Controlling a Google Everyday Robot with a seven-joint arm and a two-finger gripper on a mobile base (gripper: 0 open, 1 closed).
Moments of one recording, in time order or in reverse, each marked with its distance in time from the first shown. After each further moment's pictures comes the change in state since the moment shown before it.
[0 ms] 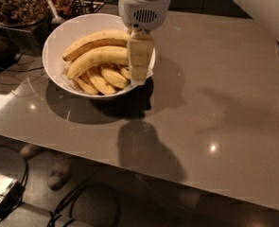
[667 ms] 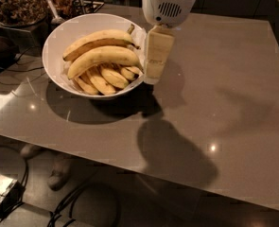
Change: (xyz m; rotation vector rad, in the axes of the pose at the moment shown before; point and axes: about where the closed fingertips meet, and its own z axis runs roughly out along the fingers) arm 0.031 0.000 -0.008 -0.042 -0.069 0.104
